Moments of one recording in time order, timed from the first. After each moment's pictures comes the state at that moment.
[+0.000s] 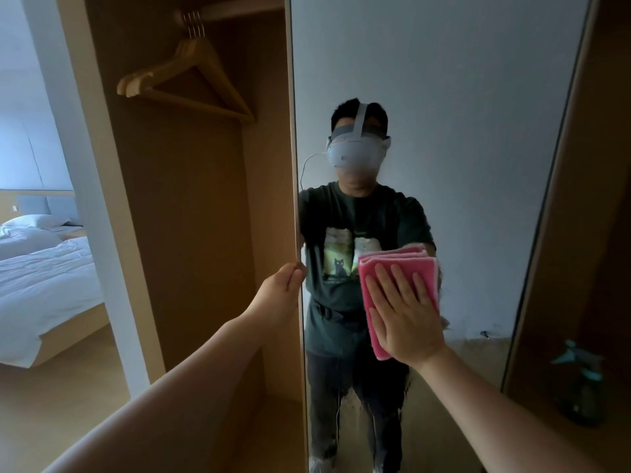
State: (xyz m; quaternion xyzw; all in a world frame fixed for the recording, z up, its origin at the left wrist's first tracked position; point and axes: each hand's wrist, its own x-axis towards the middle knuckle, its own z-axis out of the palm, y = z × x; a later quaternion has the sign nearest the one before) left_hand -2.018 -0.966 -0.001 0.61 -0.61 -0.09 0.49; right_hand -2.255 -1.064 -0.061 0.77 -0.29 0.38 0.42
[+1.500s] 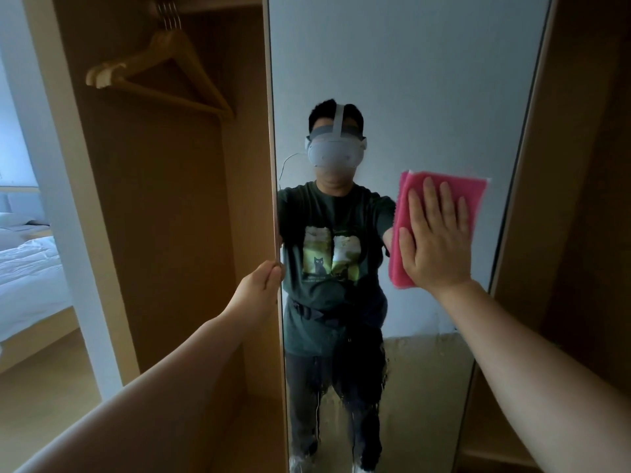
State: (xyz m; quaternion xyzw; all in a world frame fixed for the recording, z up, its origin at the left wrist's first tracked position) left_hand -2.021 -0.962 -0.004 0.62 -0.61 -0.09 0.49; right_hand -2.309 -1.070 0.052 0.70 -0.40 0.45 0.38
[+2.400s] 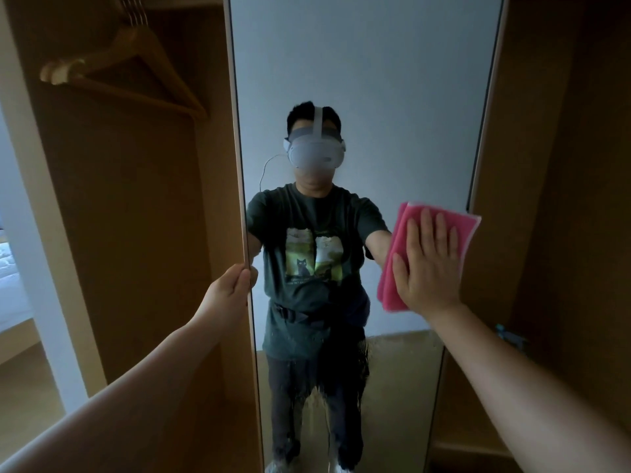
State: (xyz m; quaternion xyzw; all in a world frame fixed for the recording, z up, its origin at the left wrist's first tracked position) left_hand -2.029 -0.961 -0.006 0.61 -0.58 -0.11 0.53; right_hand -2.348 -1.072 0.013 0.71 -0.46 0.42 0.34
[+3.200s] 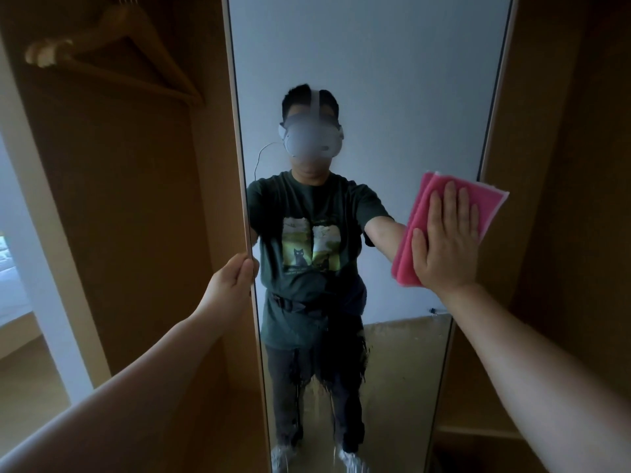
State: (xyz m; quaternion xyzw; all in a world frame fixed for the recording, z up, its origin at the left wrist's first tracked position) left_hand -2.026 -0.962 -0.010 0.60 -0.59 -0.10 0.53; right_hand -2.360 -1.083 0.023 0.68 -0.47 0.46 0.32
